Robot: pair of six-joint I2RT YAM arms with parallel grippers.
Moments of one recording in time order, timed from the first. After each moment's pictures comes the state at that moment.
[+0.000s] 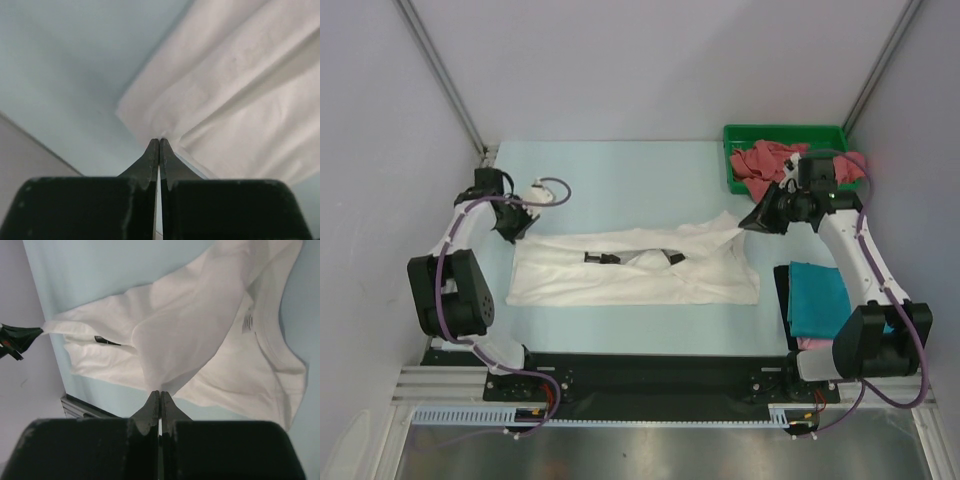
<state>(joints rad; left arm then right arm) 0.16 1.66 1.27 -0.69 0.25 0.95 0.03 1.42 1.30 -0.77 -0.51 0.50</state>
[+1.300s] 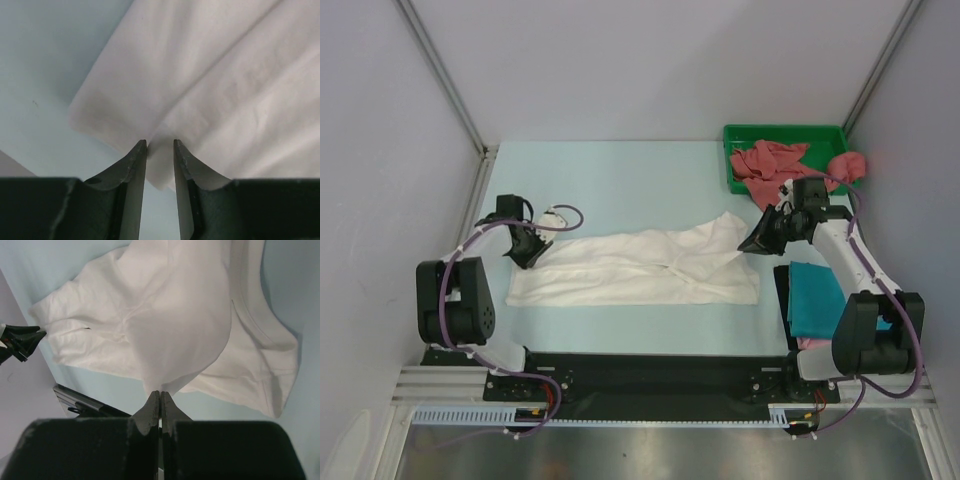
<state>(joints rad) 0.08 1.61 0.96 -0.56 0.12 0.87 0.01 1.40 1.08 -0.74 -0.53 0.48</state>
